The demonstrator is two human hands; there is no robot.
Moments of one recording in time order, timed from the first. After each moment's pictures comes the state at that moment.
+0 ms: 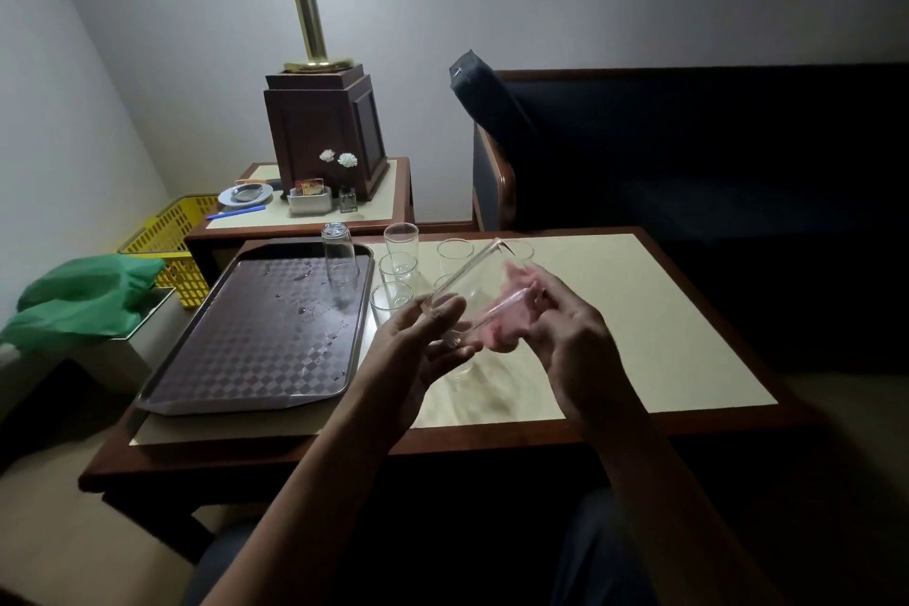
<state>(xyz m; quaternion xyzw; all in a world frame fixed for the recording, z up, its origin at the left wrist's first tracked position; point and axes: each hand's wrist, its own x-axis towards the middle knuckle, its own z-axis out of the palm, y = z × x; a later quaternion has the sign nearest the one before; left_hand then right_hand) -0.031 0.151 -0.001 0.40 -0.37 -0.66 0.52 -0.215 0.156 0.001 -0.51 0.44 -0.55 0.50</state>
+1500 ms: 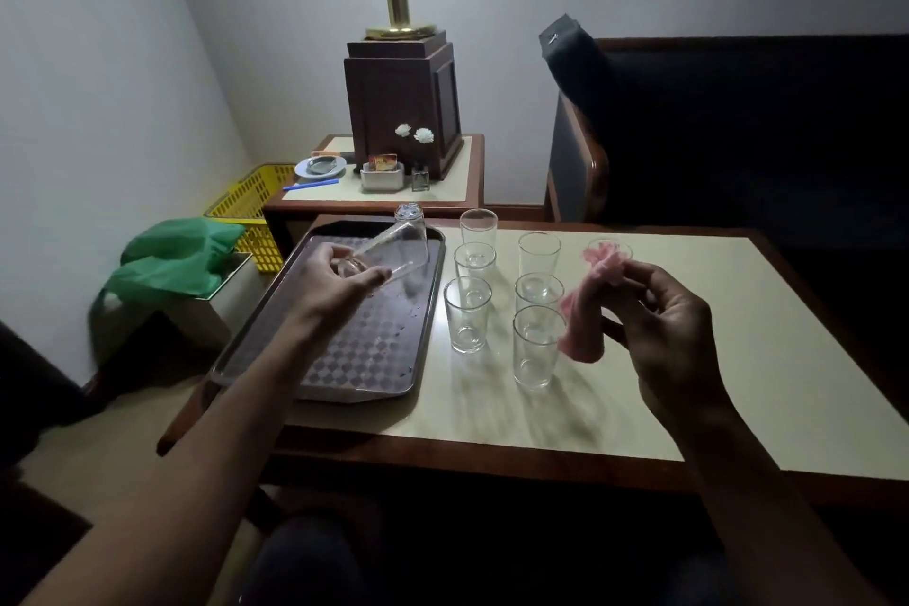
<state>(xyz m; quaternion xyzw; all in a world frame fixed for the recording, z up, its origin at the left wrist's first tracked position) 0.135 0.056 -0.021 0.69 -0.50 -0.27 0.46 -0.198 0.084 -0.026 -0.50 0.46 -0.60 0.42</state>
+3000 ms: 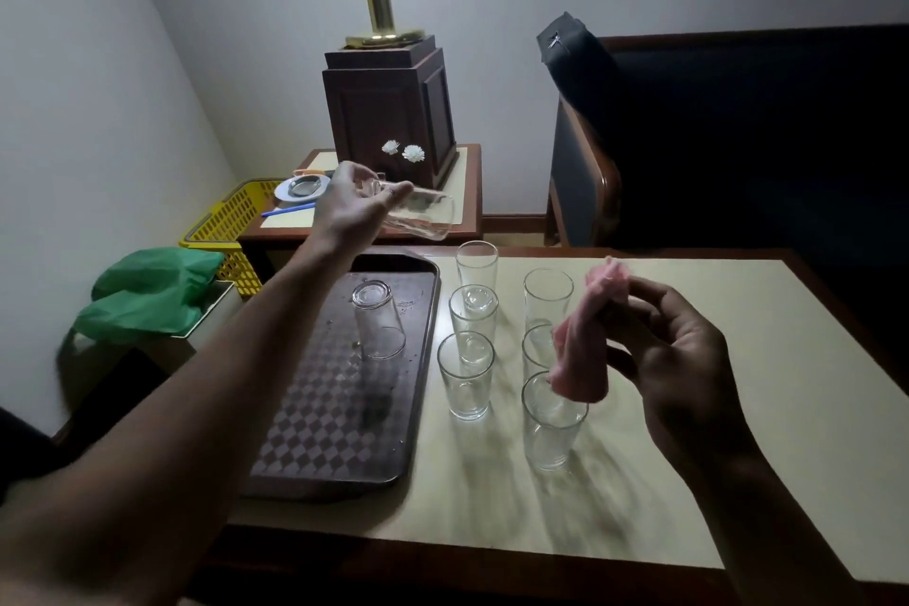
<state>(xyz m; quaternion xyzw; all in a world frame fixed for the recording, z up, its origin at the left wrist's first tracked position) 0.128 -0.124 0.034 0.67 -0.53 -0.21 0.48 -0.184 0.013 -0.024 -0.46 0.44 -0.61 0.48</state>
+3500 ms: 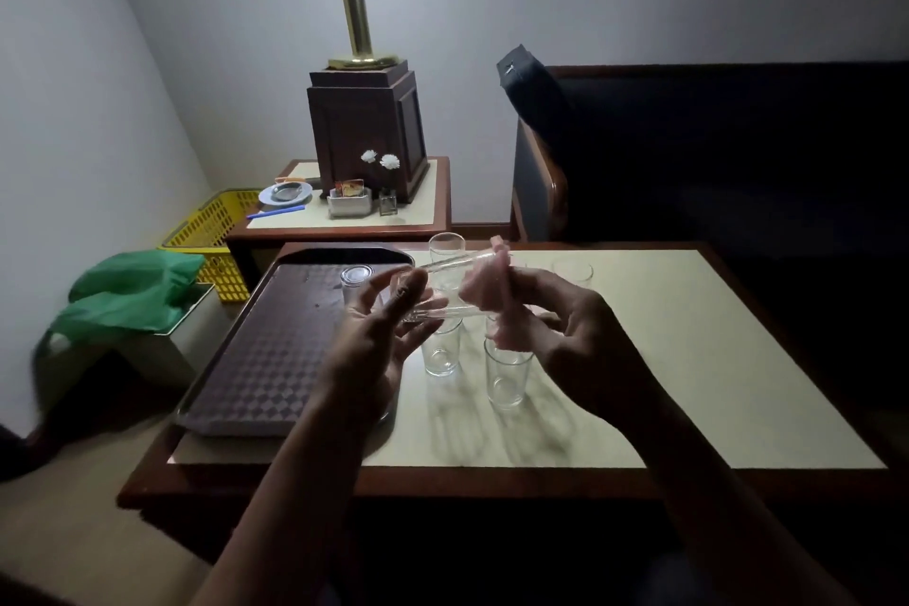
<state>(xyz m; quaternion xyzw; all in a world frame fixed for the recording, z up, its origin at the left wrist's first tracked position) 0.041 0.093 0.009 0.41 -0.33 -0.57 0.63 -0.169 0.098 0.022 -0.70 0.42 -0.44 0.36</state>
